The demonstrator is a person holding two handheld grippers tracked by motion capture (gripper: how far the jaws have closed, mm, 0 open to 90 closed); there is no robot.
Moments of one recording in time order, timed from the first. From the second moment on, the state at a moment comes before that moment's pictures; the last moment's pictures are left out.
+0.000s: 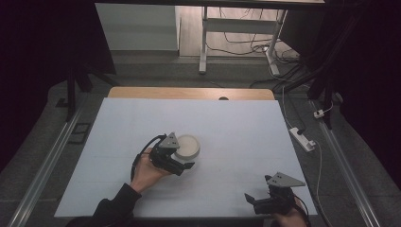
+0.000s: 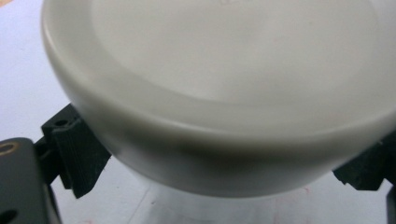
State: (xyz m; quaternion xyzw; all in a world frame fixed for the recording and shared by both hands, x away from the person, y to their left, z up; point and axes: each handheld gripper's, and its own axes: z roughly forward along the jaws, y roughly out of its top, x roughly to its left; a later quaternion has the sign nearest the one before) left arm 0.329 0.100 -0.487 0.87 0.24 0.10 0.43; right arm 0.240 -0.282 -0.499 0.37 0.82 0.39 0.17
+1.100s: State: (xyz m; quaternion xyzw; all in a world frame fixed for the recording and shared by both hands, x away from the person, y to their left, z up) left arm 0.295 0.102 -0.478 0.87 0.23 0.08 0.43; right arm 0.239 -0.284 -0.498 0.37 0.82 0.40 0.17
